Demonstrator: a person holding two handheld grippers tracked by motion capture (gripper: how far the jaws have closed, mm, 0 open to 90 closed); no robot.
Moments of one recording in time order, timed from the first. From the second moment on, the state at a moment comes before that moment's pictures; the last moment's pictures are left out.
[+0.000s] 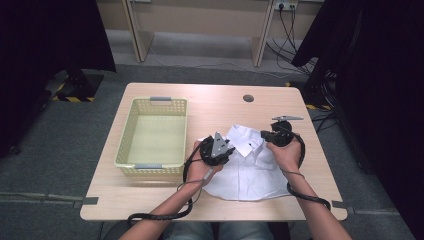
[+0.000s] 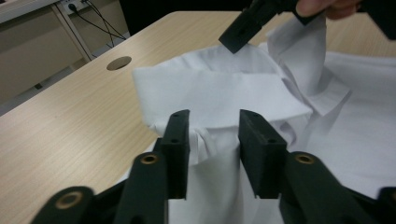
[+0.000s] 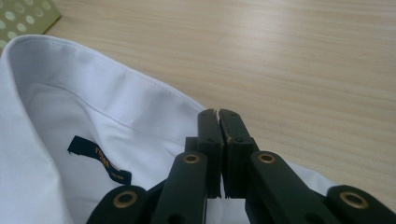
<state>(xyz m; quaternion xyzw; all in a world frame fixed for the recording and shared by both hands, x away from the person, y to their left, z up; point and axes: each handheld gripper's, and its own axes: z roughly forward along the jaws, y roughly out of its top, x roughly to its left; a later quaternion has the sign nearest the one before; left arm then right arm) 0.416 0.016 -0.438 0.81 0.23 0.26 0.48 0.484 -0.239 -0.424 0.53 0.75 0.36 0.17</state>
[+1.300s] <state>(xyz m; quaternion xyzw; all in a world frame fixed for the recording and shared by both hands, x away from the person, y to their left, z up) 0.456 0.017 -0.409 0.83 0.25 0.13 0.48 0.430 -0.240 -0.423 0.48 0.73 0.43 0.24</state>
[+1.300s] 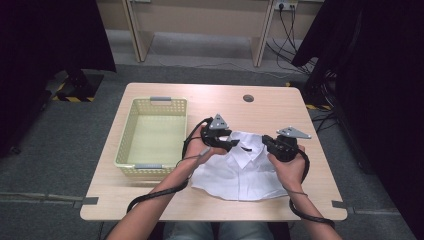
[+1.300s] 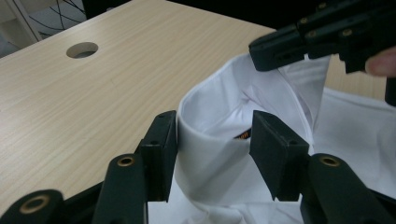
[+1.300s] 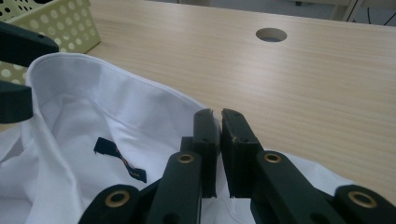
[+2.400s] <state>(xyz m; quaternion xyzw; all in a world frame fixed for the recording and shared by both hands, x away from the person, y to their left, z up) 0.409 0.008 -0.397 0.86 0.14 0.12 0.47 0.427 -0.258 -0.389 0.48 0.75 0.43 0.17</state>
